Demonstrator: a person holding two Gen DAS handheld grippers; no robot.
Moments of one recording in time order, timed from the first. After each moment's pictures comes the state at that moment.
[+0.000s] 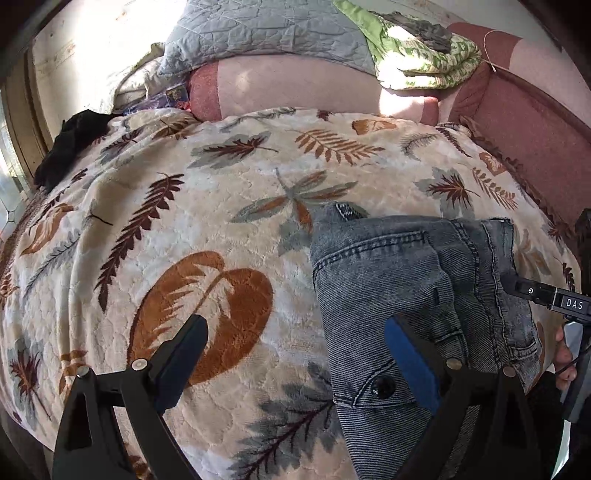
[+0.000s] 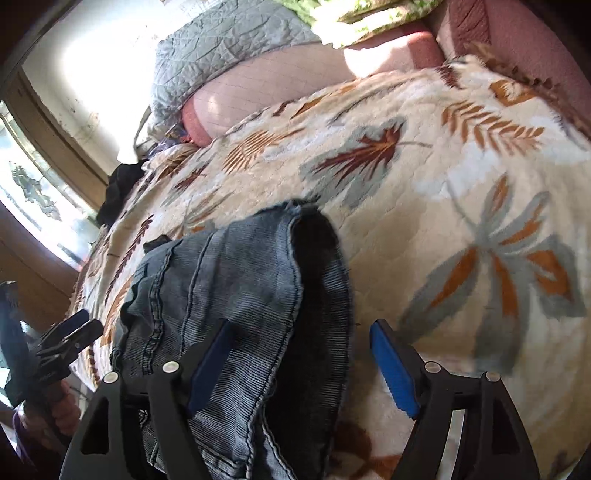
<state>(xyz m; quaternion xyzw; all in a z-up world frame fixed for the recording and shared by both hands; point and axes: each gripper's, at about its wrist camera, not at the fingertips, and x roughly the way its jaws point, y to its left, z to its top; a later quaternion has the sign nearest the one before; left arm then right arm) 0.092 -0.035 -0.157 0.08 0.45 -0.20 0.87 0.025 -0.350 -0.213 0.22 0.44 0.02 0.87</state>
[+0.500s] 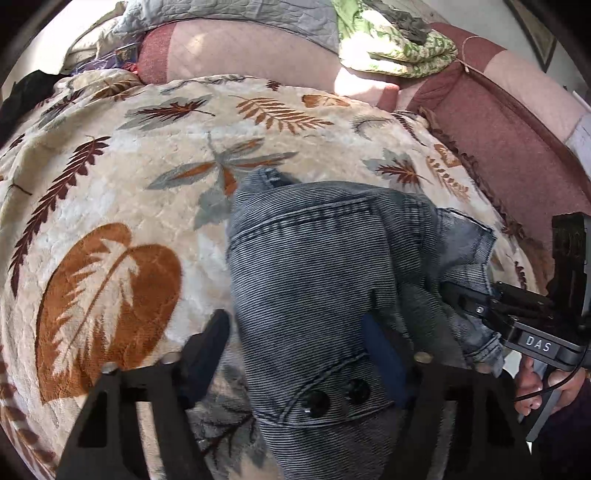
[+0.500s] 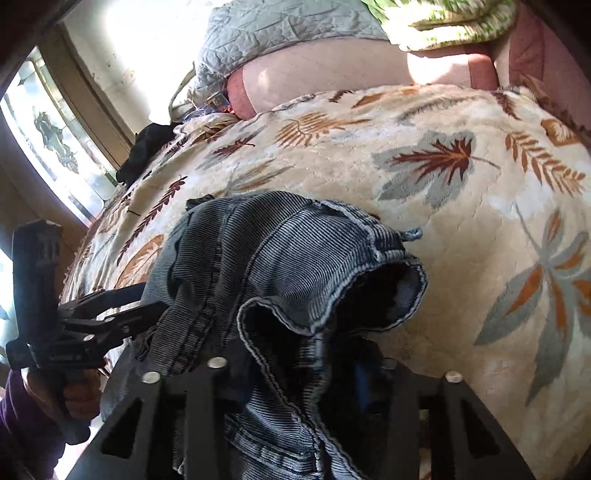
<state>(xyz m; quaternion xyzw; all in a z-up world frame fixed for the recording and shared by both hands) 0.097 -0.062 -0.176 0.01 0.49 -0.31 0.82 0.031 -0.287 -0.201 0.14 0.44 0.05 0.88</state>
